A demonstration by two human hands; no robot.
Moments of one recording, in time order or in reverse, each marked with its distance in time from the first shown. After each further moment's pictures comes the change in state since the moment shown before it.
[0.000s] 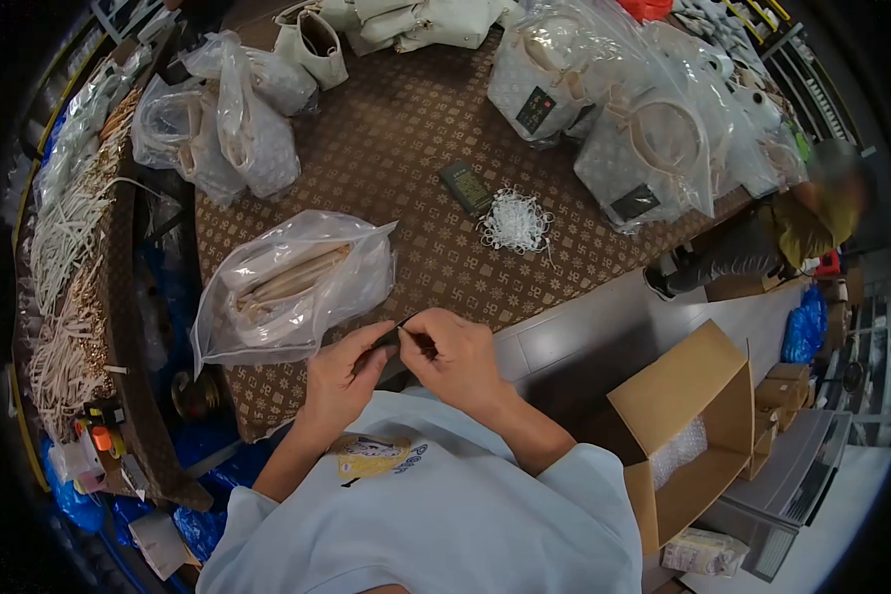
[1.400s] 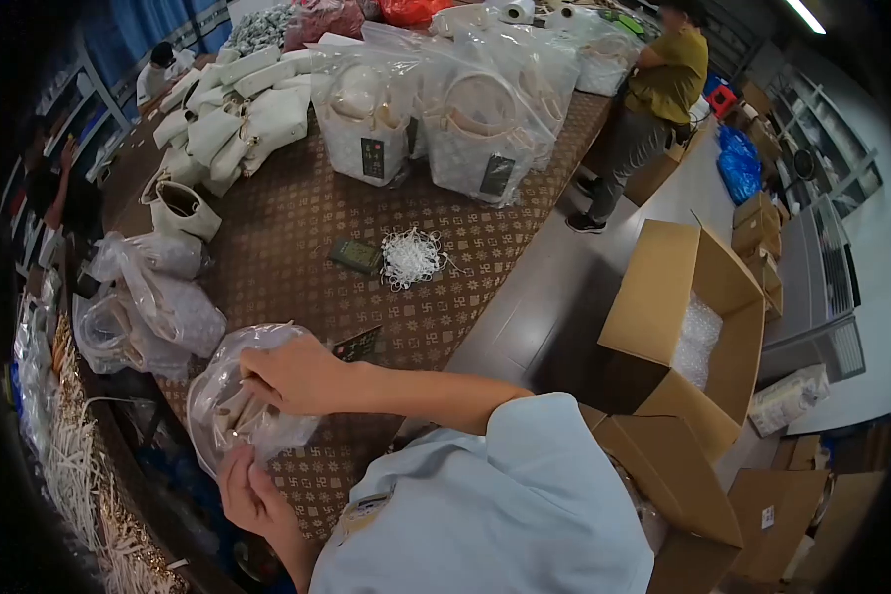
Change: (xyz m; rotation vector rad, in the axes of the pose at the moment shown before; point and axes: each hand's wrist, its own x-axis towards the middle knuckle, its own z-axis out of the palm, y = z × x) left_hand -0.015 0.018 -0.079 0.330 0.323 0.183; right_hand 0.075 -0.033 0.040 -0.017 -0.144 -0.285
